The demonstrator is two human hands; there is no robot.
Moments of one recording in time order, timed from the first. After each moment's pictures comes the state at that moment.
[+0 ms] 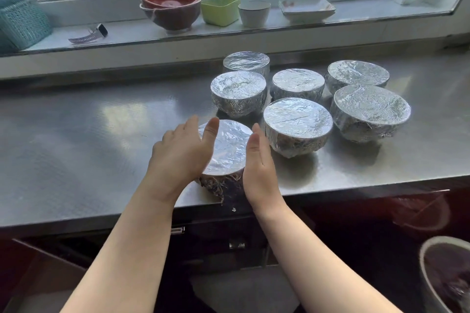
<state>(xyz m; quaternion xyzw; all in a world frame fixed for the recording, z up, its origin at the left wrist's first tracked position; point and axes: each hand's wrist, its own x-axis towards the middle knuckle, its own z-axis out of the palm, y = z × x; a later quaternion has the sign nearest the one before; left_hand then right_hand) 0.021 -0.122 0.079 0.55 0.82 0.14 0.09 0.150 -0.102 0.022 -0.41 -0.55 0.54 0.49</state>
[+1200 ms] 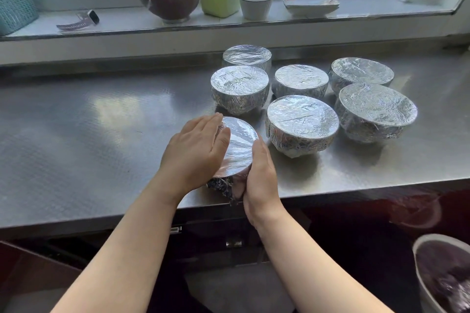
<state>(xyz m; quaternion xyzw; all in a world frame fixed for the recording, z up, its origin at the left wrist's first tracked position) 0.015 -0.109 0.054 0.66 0.73 0.18 0.05 0.128 -0.088 -0.013 -0.42 -0.40 0.64 0.50</state>
